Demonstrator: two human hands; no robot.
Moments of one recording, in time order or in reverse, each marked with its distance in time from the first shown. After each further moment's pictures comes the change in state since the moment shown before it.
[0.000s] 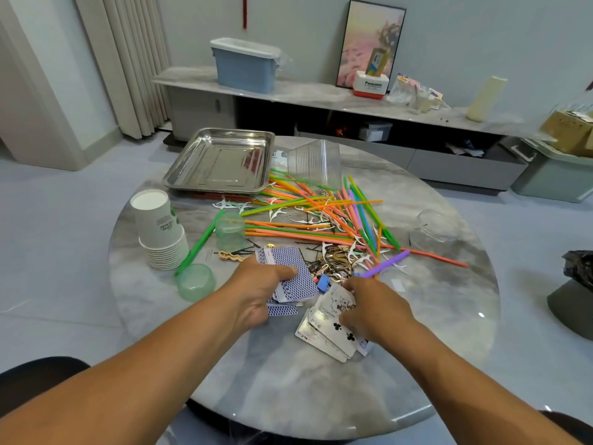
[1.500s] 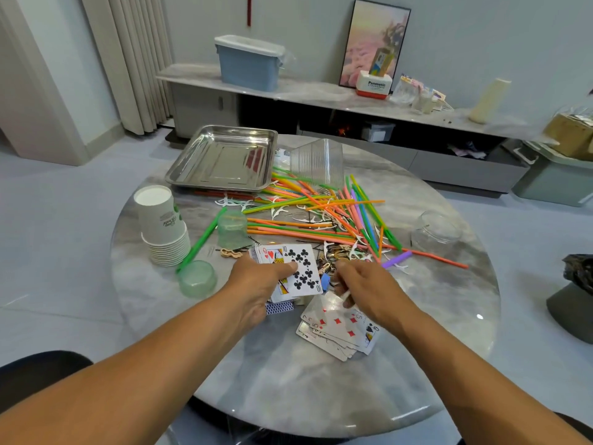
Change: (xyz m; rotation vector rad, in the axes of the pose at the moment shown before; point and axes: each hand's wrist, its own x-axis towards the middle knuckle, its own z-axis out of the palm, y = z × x) left_hand 0.006 -0.006 -0.002 -0.062 0.091 0.089; right_hand -0.002 -0.009 -0.019 0.680 -0.043 -0.099
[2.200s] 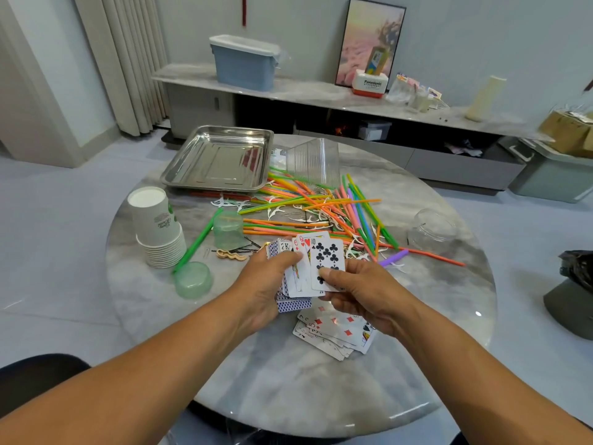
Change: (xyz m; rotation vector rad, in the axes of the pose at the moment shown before) left_hand -0.012 -0.001 0.012 -0.106 -0.251 0.020; right_hand 0.000 -0.008 0.001 0.653 -0.177 0.195
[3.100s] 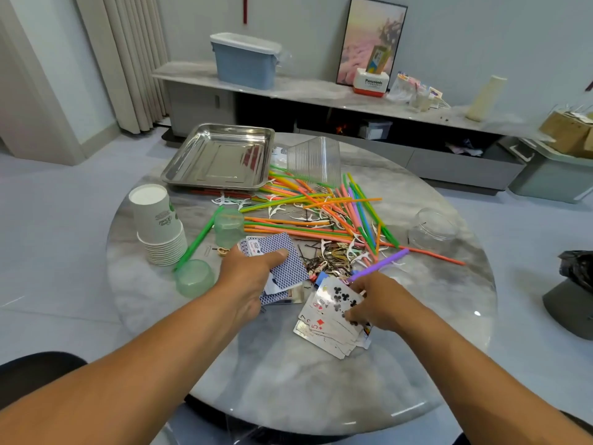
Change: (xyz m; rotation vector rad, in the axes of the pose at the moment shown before) left_hand 0.013 0.007 -0.018 0.021 0.282 0.079; right_hand 0.003 0.010 -0.024 -1.148 0.181 0.111
